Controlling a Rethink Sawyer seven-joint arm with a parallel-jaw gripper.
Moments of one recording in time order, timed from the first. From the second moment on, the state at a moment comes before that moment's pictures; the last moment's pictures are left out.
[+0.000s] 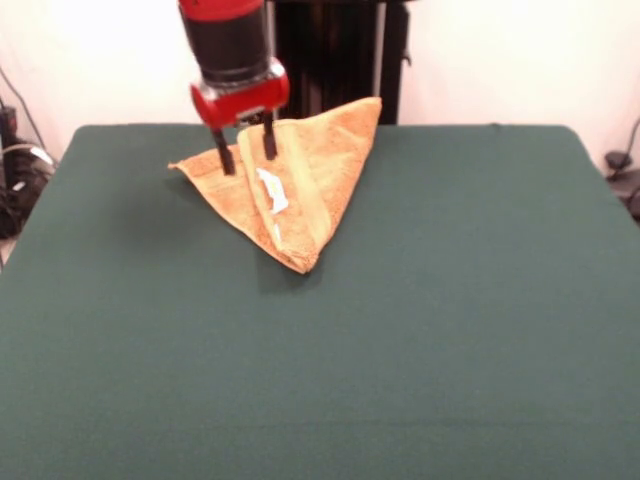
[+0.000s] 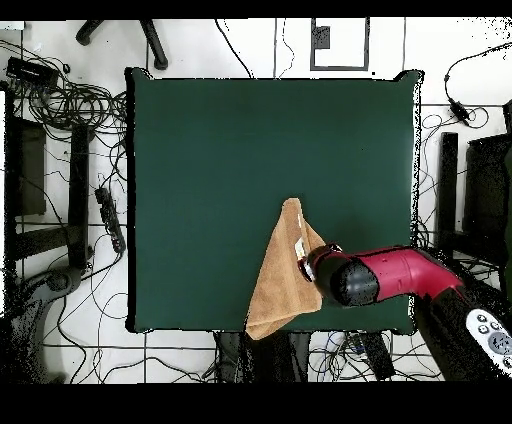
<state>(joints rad) -0.92 -0.67 0.63 1.97 -0.79 0.59 1.44</state>
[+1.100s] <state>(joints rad) -0.91 -0.72 0.65 1.97 -0.76 0.67 1.44</state>
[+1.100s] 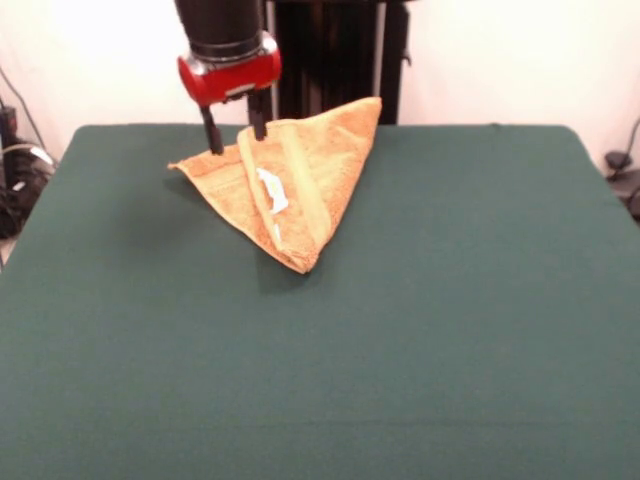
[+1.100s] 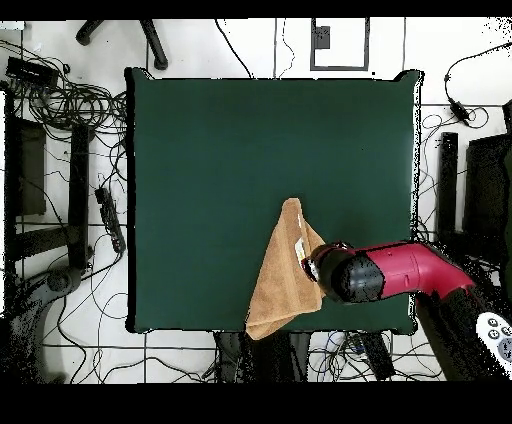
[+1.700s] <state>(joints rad) -0.89 -0.58 0.65 1.97 -0.80 0.55 1.44</state>
